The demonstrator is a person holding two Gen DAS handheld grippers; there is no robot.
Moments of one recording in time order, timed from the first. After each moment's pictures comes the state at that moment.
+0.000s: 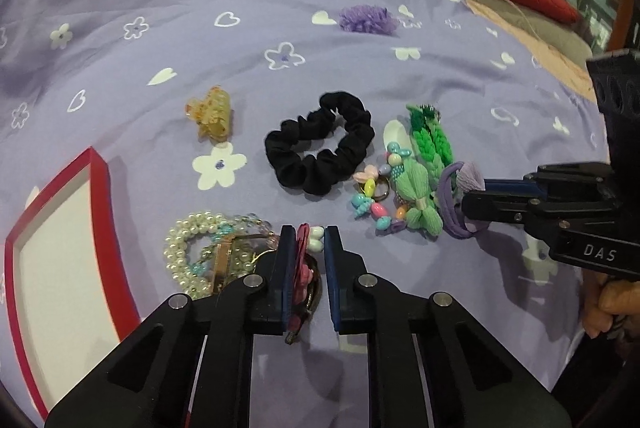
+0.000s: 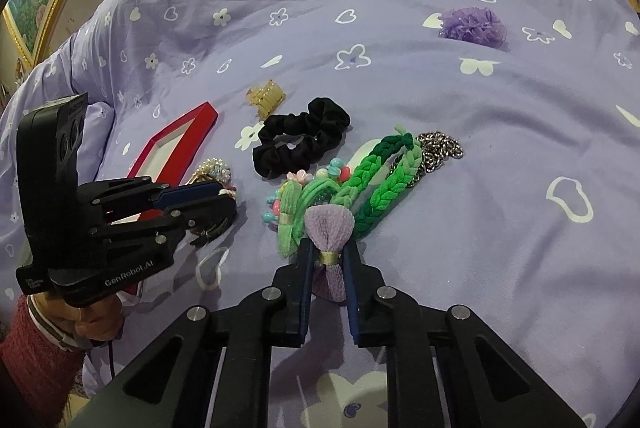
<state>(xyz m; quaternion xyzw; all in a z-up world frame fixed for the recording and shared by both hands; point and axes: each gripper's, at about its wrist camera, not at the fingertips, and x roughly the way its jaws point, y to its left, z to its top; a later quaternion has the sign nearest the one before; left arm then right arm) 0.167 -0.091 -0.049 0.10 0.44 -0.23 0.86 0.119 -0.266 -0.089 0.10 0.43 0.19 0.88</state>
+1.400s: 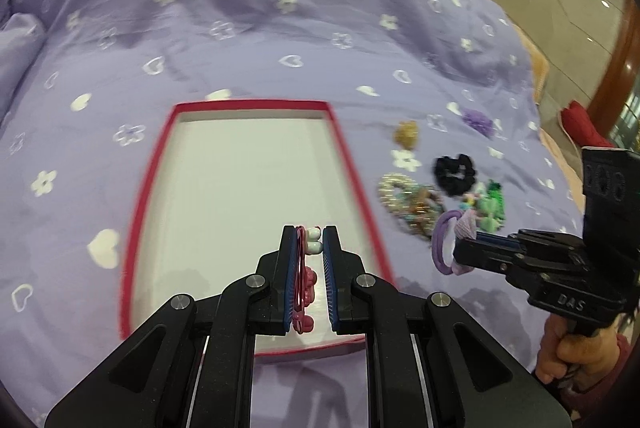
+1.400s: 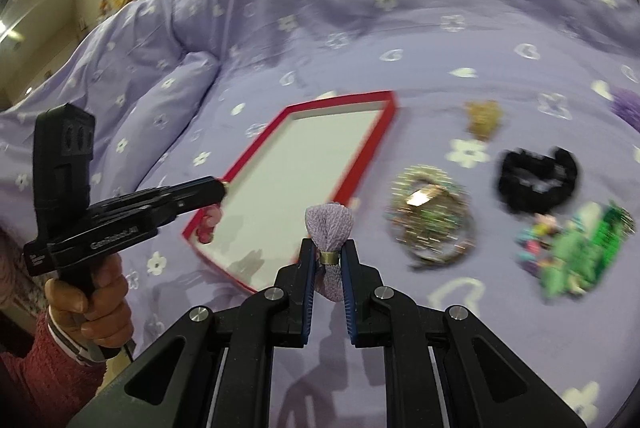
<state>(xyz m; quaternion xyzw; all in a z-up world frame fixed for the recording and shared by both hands) 0.077 0.110 -0.011 -0.09 0.40 -0.06 0.91 0.089 -0.107 -0.043 0.05 0.39 0.35 0.85</state>
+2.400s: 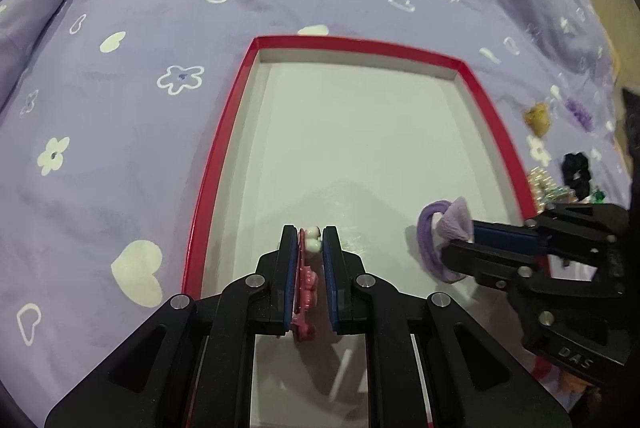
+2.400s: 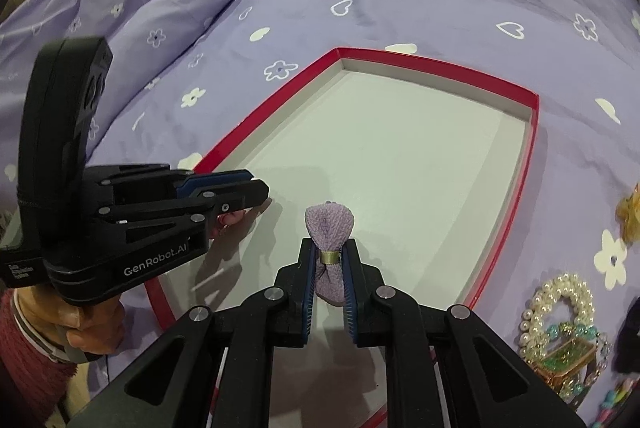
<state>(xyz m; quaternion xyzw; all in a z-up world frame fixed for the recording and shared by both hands) 0.146 0.165 -0.088 -0.08 0.49 0.03 0.87 0.156 0.031 -0.090 -0.10 0.45 0.39 0.80</state>
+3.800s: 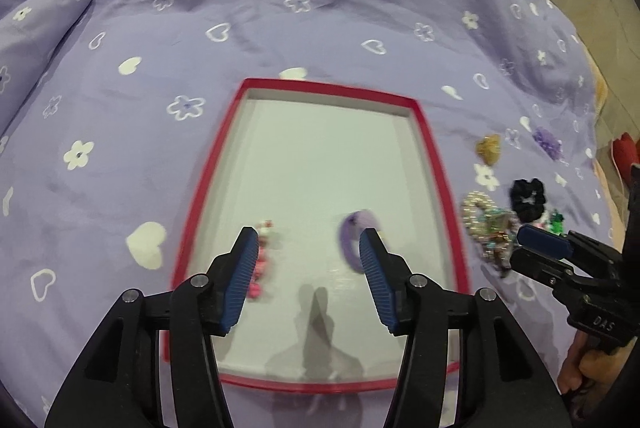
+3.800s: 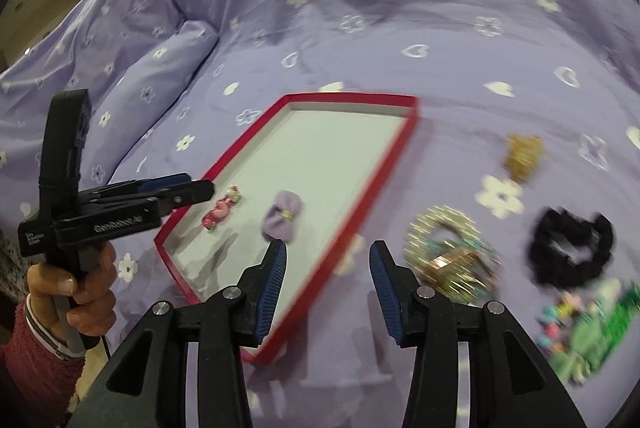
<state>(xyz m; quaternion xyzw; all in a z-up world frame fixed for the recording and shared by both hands) 0.113 0.140 -0.031 -0.11 0.44 0.03 0.89 0.133 -0.075 -0.050 -0.01 0.41 0.34 0.84</state>
